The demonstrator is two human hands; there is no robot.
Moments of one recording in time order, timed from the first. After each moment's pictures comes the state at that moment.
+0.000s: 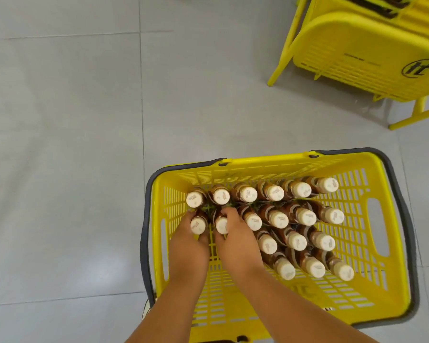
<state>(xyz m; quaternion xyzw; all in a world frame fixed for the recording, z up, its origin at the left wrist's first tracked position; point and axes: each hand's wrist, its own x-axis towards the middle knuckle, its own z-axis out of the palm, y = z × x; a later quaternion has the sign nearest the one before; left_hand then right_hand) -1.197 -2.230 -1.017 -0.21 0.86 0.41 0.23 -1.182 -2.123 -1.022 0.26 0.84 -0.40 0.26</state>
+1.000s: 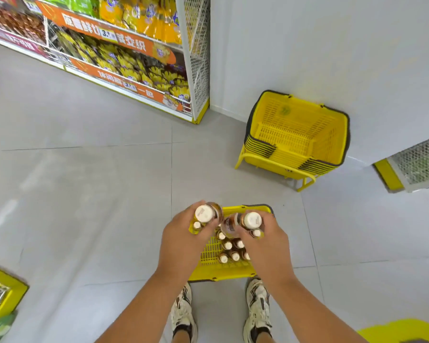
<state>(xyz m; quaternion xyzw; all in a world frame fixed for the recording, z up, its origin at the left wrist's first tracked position) -1.216 -2.221 -0.478 -0.04 0.87 0.48 0.11 -1.164 -2.049 -0.474 0.30 0.80 -0.51 0.03</state>
